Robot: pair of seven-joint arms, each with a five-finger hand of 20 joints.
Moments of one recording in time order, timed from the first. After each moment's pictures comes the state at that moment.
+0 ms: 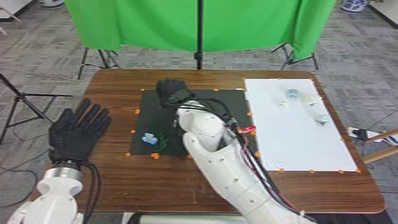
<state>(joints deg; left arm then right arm) 119.3 -63.2 -96.3 -119.2 5.6 11.0 13.0 -66.5 -95.5 55.8 -73.5 -161.6 -8.5 7.0</state>
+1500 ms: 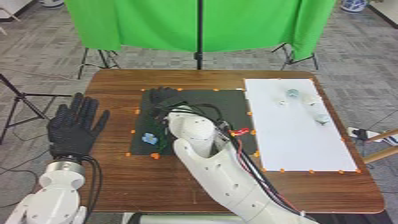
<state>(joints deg) 116.8 -62.8 -95.1 -119.0 2.6 14.7 14.9 -65.8 -93.3 48.4 -79.0 -150.7 -13.9 16.8</state>
